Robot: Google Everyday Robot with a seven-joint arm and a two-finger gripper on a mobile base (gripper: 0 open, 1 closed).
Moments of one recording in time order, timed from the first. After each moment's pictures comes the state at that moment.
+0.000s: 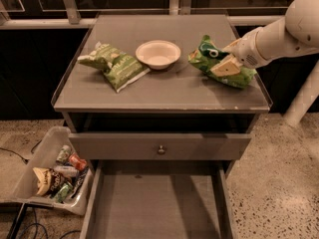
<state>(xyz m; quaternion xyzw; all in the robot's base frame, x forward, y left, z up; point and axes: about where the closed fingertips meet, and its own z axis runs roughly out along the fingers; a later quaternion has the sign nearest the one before) 0.684 -0.209 0.873 -0.49 0.77 0.04 0.40</state>
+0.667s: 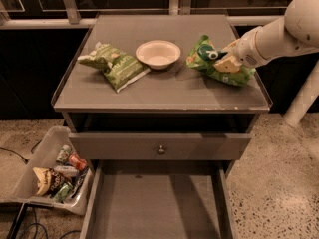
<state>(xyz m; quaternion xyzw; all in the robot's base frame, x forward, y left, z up) 0.684 -0.208 0.873 -0.49 0.77 0.04 0.40</state>
